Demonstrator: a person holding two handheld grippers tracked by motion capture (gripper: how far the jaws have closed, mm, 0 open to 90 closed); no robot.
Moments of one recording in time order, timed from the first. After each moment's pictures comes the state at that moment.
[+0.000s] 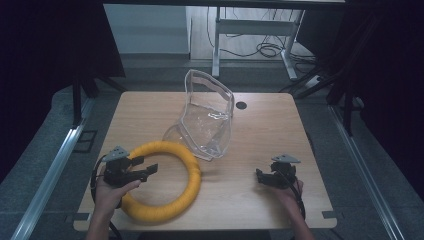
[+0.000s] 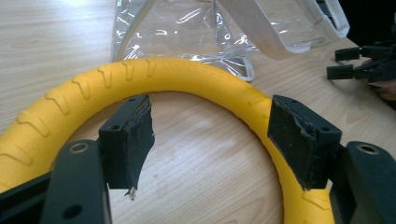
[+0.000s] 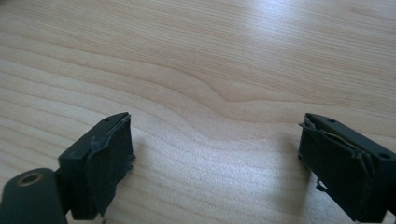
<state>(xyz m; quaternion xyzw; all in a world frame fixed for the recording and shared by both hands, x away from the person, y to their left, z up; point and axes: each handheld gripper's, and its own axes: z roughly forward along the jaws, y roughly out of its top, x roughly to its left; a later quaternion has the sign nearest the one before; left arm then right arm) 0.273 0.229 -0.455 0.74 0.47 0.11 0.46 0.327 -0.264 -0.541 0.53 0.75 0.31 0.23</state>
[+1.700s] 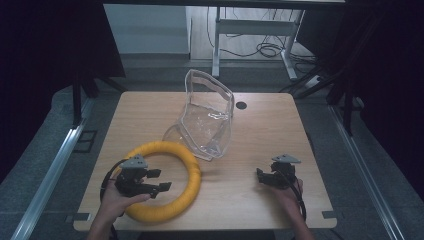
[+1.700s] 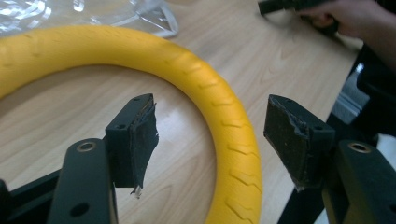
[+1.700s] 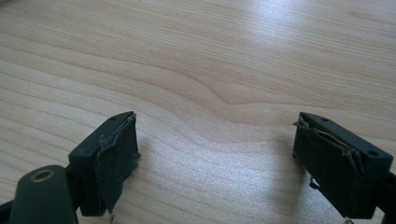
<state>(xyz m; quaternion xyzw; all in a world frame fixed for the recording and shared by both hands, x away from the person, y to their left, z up) 0.256 0.189 -0.446 0.84 0.36 0.03 0.41 0.327 -0.264 -0.541 0.53 0.75 0.32 0.23</state>
